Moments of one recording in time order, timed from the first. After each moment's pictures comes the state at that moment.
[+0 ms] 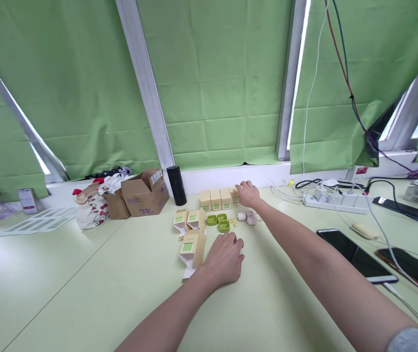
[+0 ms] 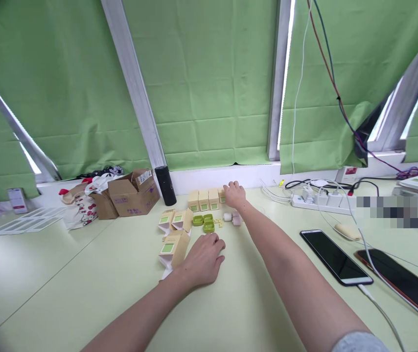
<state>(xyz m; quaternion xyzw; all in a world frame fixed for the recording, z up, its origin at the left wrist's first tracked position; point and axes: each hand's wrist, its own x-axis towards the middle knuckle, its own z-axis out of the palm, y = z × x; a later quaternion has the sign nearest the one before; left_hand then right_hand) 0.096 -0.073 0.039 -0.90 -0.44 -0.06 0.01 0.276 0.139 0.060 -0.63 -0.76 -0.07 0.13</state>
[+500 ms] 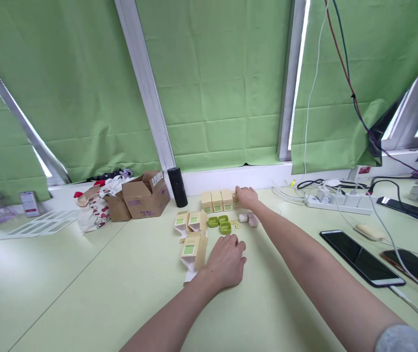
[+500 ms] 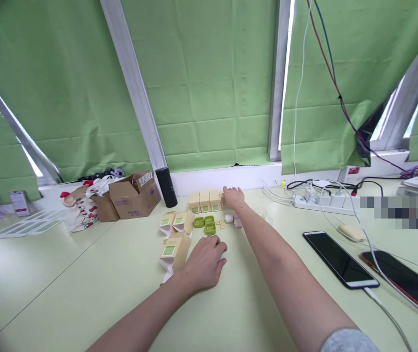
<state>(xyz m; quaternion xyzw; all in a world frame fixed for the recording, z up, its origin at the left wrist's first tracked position) 0.094 -0.071 0.038 -0.90 -0.43 -0.07 0.01 0.267 0.153 0.048 -0.64 -0.76 -0.03 0.13</state>
